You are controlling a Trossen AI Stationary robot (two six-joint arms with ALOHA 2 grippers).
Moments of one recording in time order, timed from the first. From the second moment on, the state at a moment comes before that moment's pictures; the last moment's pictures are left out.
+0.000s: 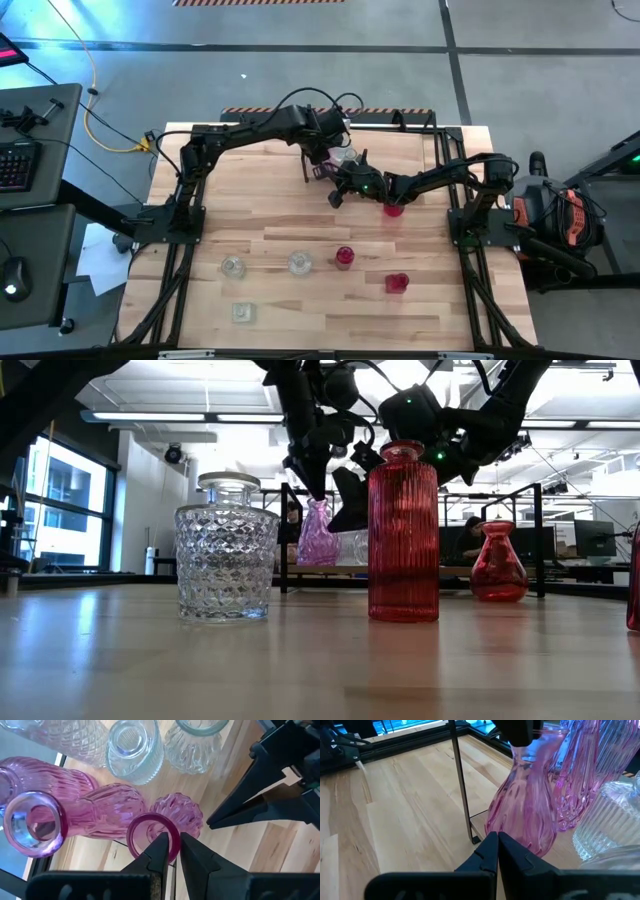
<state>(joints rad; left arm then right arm) 0.35 2.08 2.02 -1.17 -0.11 0.06 -0.17 1.78 0.80 0.56 0.34 0.21</state>
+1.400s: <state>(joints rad) 0.37 1.90 2.34 -1.25 -0.15 -0.01 -0.12 1.77 0.96 0.24 0.25 -0.12</state>
